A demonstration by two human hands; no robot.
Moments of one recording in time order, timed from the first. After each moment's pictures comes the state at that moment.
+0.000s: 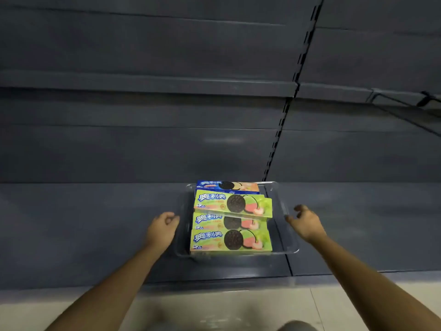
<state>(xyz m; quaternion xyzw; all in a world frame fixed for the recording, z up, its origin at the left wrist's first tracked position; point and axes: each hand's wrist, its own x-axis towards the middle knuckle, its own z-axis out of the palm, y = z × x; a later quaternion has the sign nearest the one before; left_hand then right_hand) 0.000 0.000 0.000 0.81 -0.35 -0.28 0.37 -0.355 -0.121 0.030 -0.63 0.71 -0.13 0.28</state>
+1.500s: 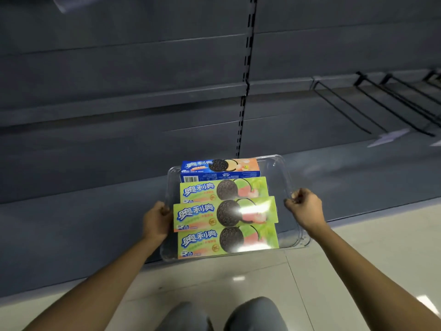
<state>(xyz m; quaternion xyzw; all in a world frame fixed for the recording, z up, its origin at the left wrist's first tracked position) -0.067 0.031 0.176 0.81 -0.41 -0.29 0.29 -0.412 -0.029 0.195 -0.54 0.72 -0.30 0.32</state>
